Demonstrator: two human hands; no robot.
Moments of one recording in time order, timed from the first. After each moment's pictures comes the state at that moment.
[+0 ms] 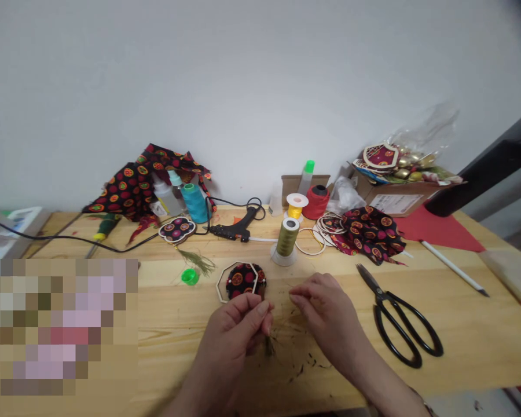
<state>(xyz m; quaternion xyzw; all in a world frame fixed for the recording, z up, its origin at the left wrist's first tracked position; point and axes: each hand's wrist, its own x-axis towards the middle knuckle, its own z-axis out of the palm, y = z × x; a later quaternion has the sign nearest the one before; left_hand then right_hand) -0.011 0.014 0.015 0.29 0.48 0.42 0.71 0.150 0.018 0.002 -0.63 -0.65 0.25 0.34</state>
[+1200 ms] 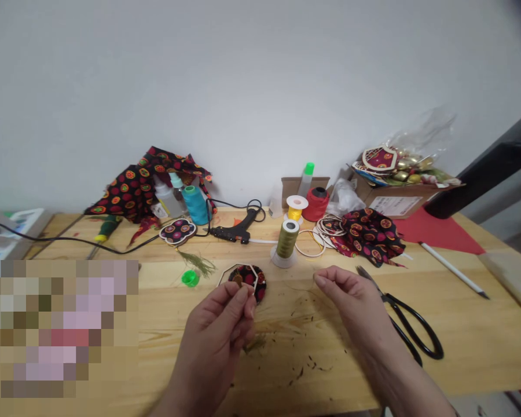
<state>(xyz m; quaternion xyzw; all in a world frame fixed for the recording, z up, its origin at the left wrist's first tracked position) -0.019 0.018 0.030 0.23 0.43 0.54 0.69 0.177 0.029 0.010 -0.60 -0.41 0.48 0.49</state>
